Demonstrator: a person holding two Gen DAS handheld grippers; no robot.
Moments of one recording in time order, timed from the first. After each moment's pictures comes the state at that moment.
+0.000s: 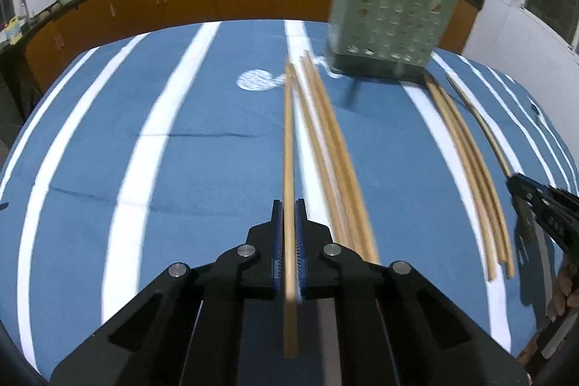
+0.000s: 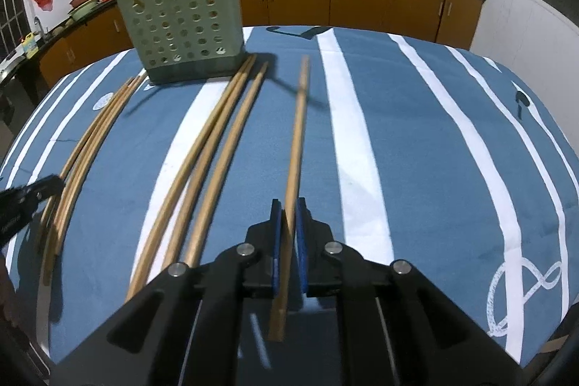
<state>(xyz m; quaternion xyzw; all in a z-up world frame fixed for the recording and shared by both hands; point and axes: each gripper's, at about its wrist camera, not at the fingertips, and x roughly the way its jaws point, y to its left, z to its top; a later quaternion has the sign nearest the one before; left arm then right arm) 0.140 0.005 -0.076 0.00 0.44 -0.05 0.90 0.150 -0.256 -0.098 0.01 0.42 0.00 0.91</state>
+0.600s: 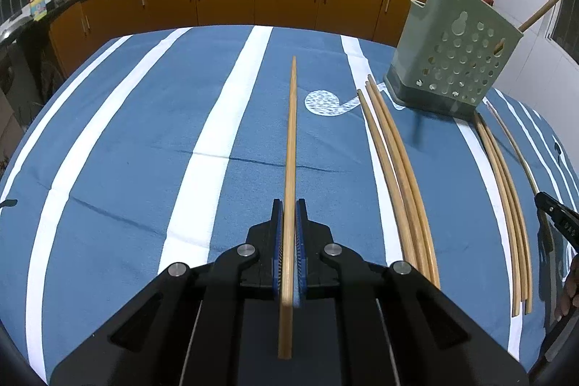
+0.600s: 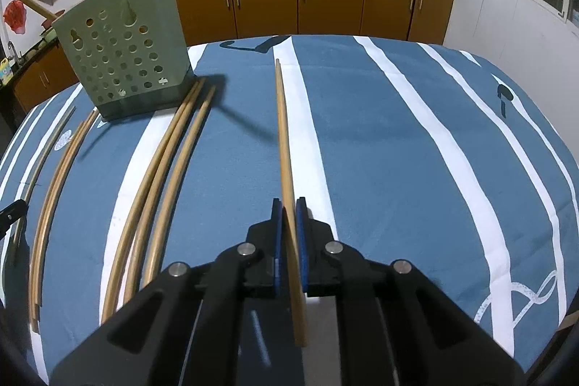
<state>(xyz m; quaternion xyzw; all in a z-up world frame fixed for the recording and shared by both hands) 0.163 0.046 -0.077 -0.04 0.43 -0.01 0.90 0.180 -0.287 -0.101 0.04 0.41 -0.05 0.91</state>
